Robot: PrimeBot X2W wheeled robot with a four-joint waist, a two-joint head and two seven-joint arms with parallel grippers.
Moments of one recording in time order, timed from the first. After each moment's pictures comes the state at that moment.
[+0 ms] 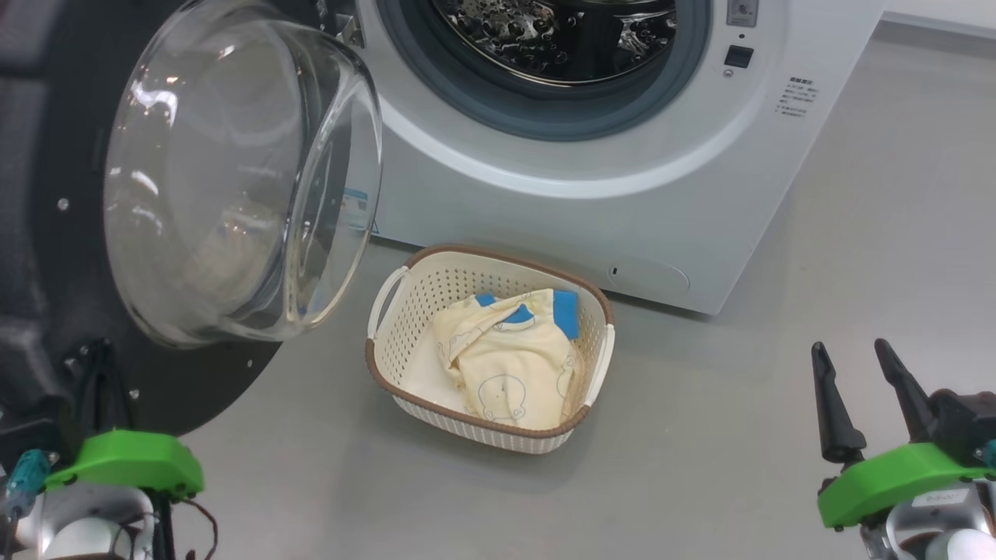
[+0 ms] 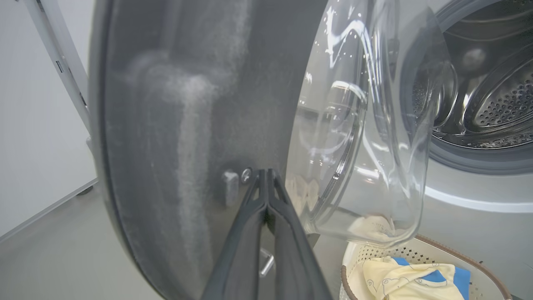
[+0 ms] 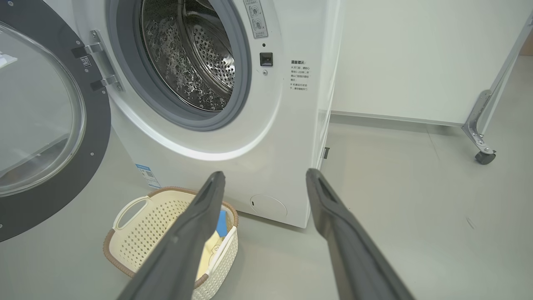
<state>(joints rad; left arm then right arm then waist) -0.15 0.31 -0.13 0.17 -0.39 0.24 -0.13 0.09 -0.04 -0.10 -0.02 0.12 0.13 -0.05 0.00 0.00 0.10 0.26</state>
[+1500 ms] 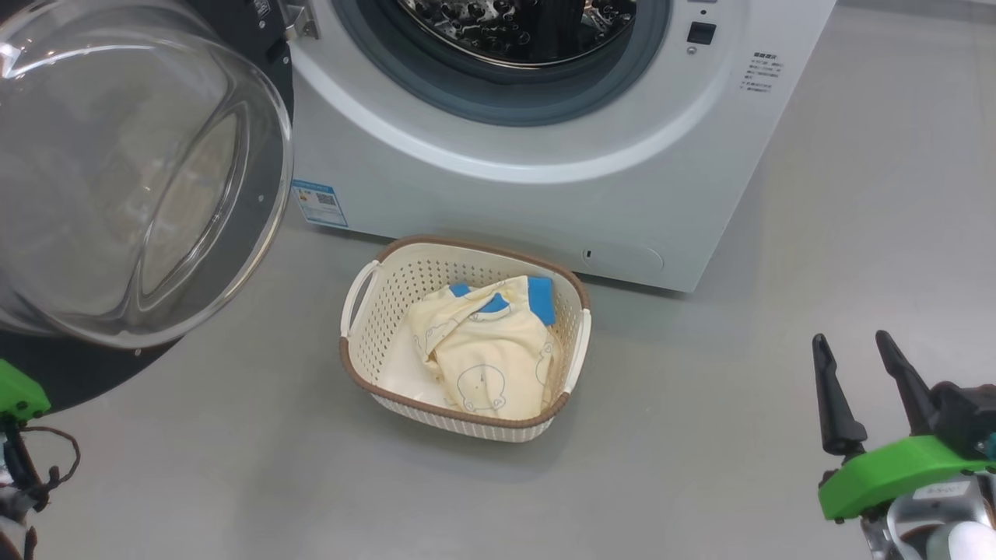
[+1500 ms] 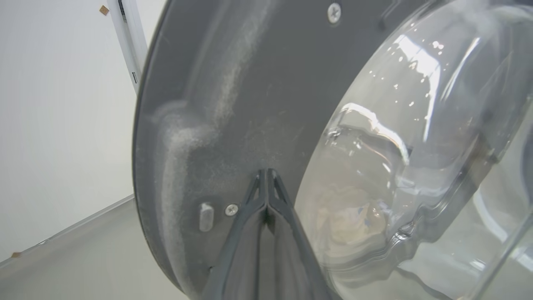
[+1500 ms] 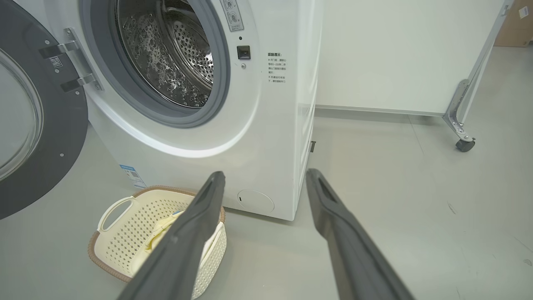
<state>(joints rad) -0.47 0.40 0.04 0.67 -0.48 0.15 -0.25 0.07 -0.04 -0.10 -0.02 0.12 0.13 -0.05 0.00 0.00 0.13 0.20</state>
